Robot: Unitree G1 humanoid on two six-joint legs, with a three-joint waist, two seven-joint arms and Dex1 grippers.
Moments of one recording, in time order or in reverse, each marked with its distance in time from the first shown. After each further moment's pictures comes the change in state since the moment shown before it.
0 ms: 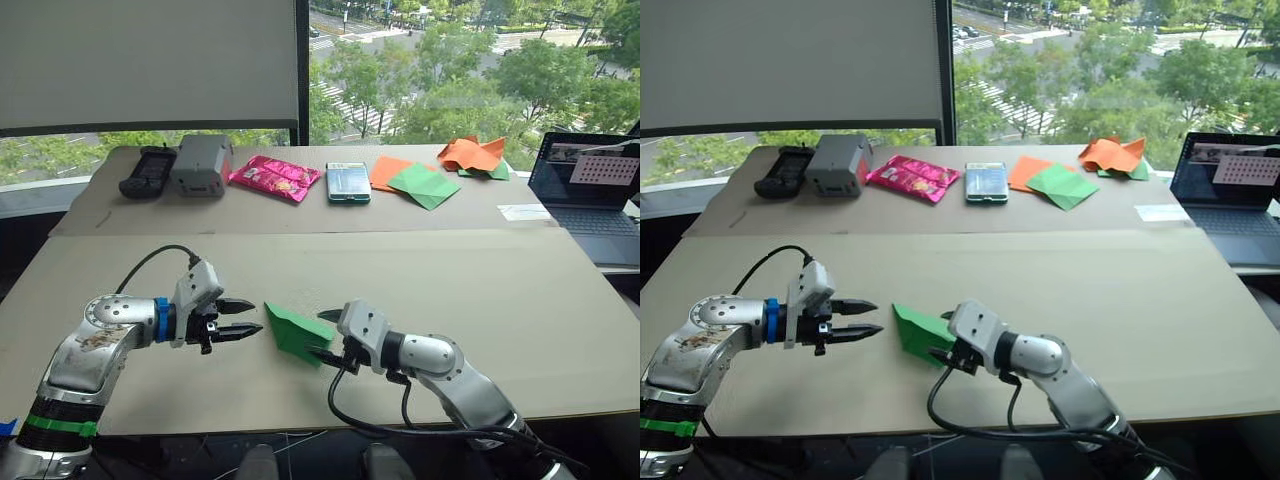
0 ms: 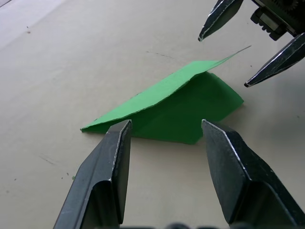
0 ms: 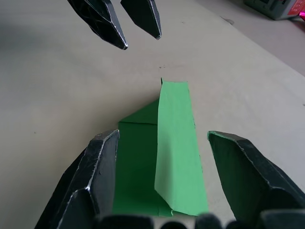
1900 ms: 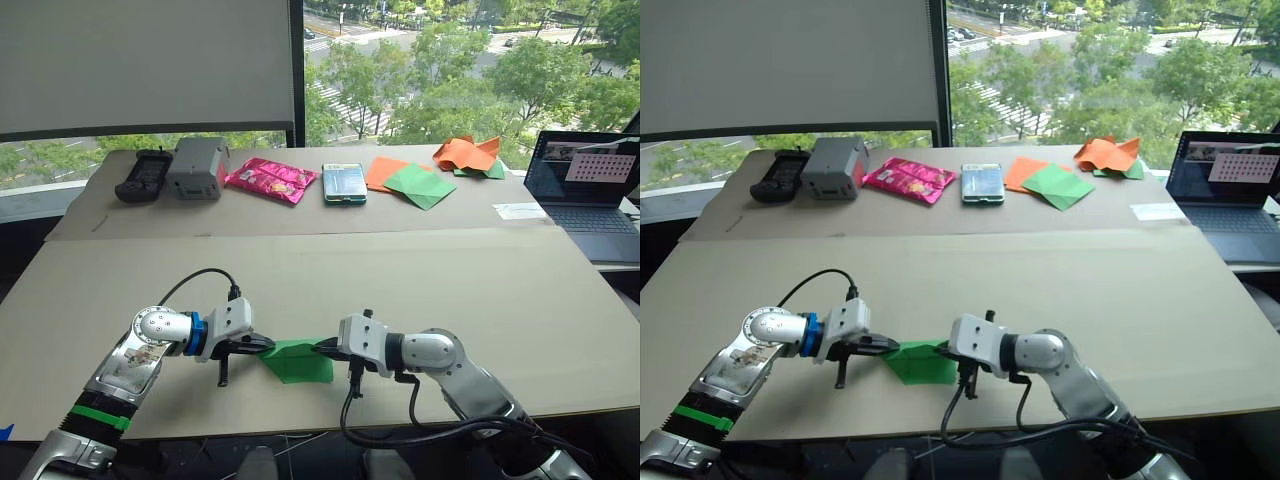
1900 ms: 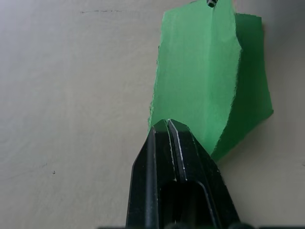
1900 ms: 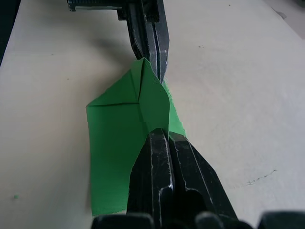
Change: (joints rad) left arm -0.042 -0.034 -0.270 0.232 0.223 -0.456 -0.076; right arm -0.062 -0.041 0.021 0.119 -0.082 -0.116 0.210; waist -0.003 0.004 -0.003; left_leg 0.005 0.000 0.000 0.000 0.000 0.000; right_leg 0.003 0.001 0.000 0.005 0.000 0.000
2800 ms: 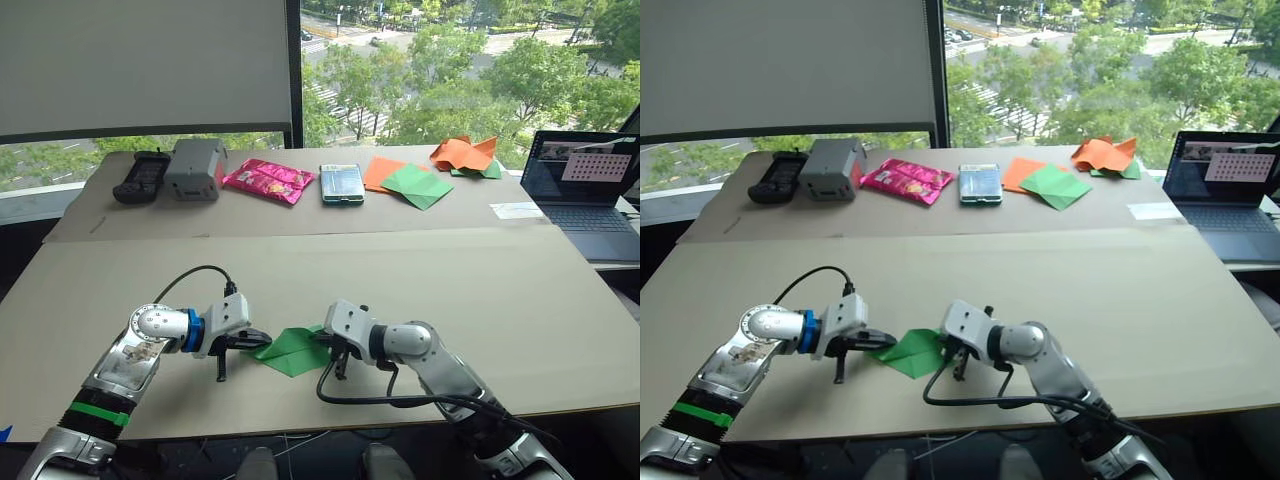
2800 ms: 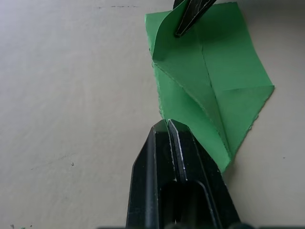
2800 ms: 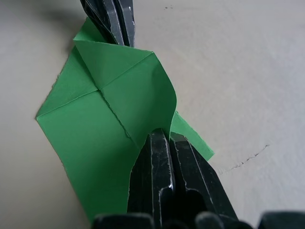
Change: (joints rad) left arm -0.031 -0.007 0.051 0.016 -0.059 0.126 0.037; right arm -0.066 0.121 0.012 0.139 -0.075 0.102 -0.057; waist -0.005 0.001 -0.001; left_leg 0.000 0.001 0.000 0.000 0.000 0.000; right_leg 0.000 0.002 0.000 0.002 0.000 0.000
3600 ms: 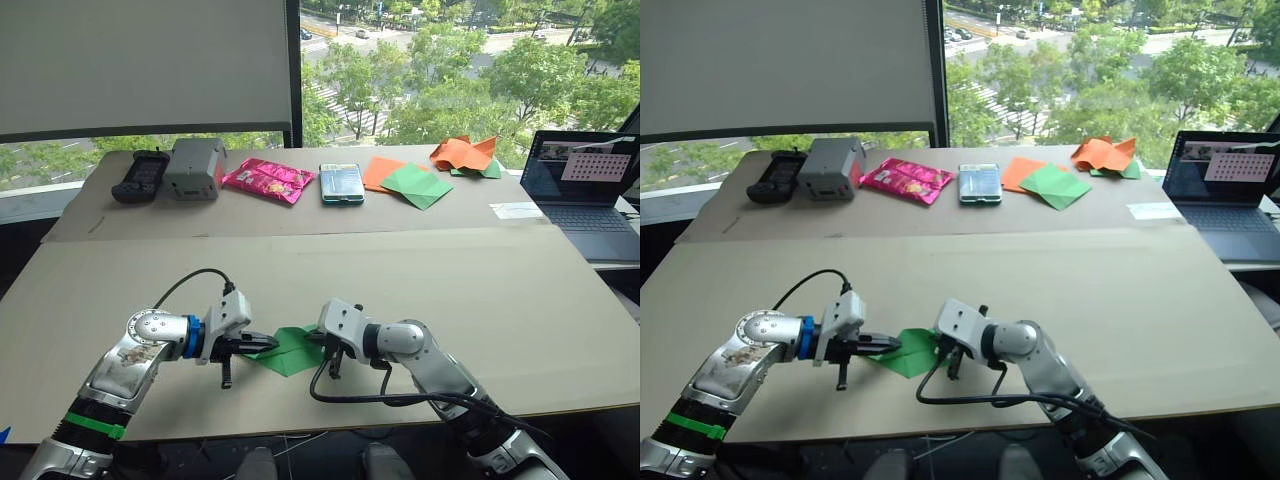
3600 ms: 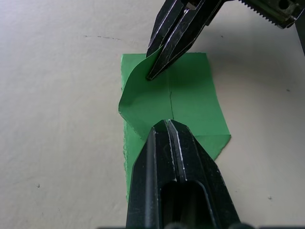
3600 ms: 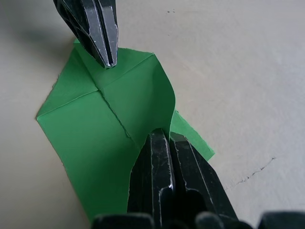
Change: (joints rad) left arm 0.070 0.003 -0.016 -0.113 -0.061 0.058 -0.013; right arm -0.017 0.009 0.014 0.007 -0.017 0.020 0.004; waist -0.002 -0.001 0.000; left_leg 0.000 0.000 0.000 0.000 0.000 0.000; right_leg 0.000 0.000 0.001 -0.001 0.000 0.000
